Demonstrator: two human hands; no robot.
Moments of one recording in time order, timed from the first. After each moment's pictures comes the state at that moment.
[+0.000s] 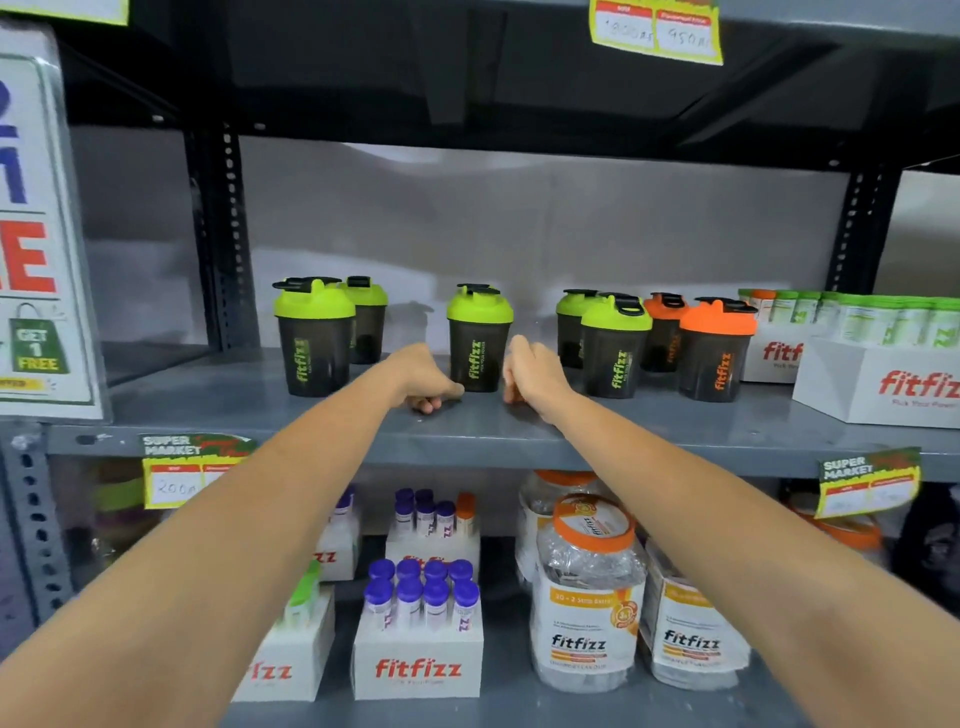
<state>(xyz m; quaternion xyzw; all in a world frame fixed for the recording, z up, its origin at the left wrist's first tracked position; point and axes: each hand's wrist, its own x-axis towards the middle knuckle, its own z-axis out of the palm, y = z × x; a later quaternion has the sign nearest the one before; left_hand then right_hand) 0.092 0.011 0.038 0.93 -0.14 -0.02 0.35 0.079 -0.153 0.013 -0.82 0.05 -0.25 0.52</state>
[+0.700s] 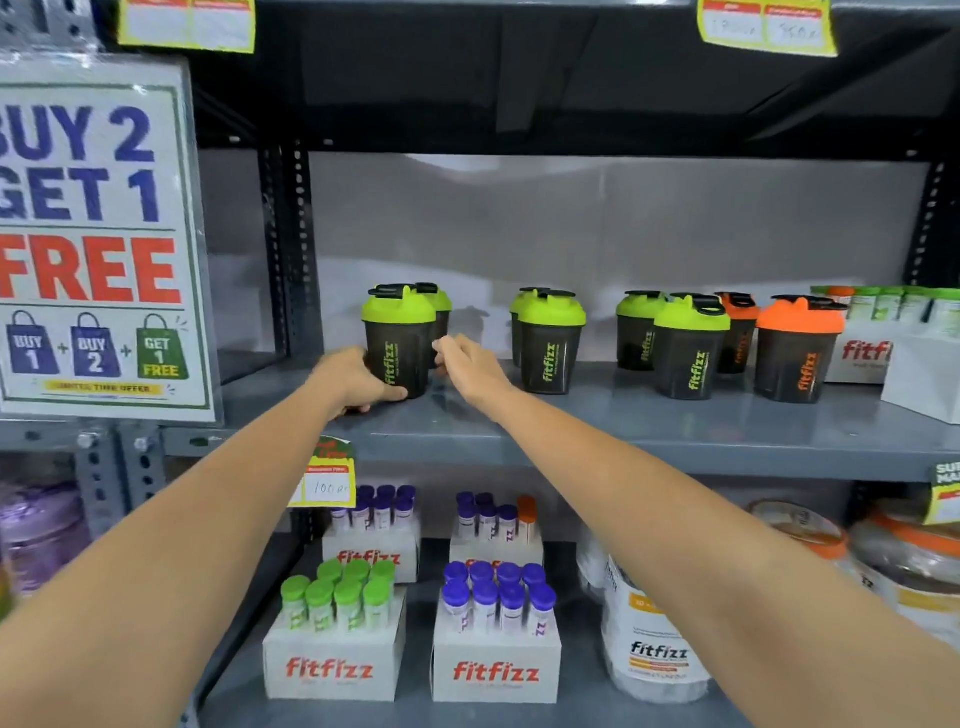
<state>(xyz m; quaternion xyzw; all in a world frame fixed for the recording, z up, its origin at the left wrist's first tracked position) 0.106 0.164 0.027 0.93 -0.06 0.11 0.34 0.102 0.000 0.017 -0.85 -0.07 -0.17 0.49</state>
